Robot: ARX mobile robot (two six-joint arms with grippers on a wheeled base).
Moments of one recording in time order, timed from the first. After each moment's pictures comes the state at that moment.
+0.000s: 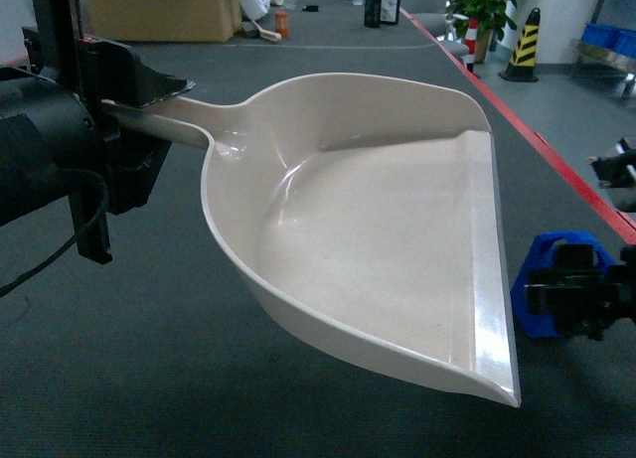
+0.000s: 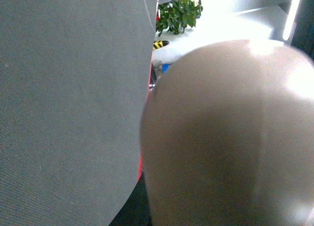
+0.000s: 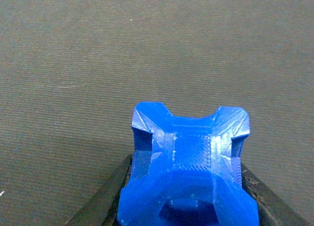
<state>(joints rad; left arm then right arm) -0.27 1.67 0.59 1.05 0.03 -1.38 0.13 1.79 0.63 0.58 -0.04 0.08</state>
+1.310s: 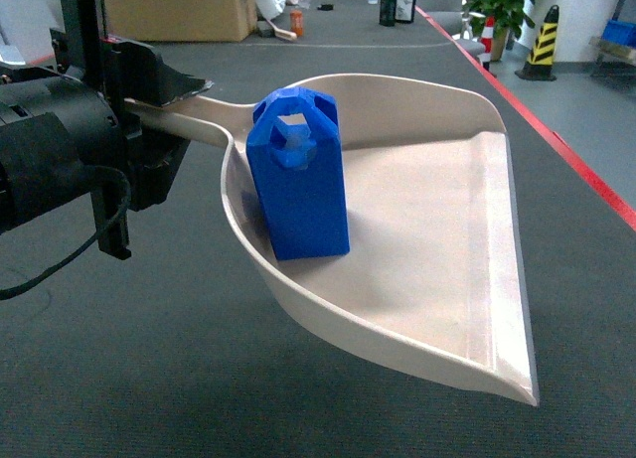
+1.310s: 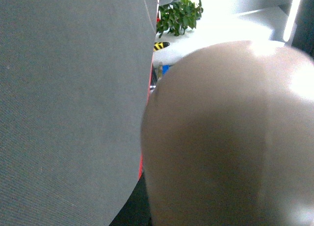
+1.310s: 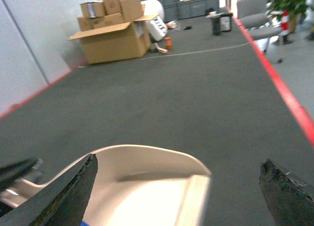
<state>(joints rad) -0.27 1.67 0.59 1.05 0.02 -1.38 0.49 1.19 0.57 0.61 0.27 0.24</state>
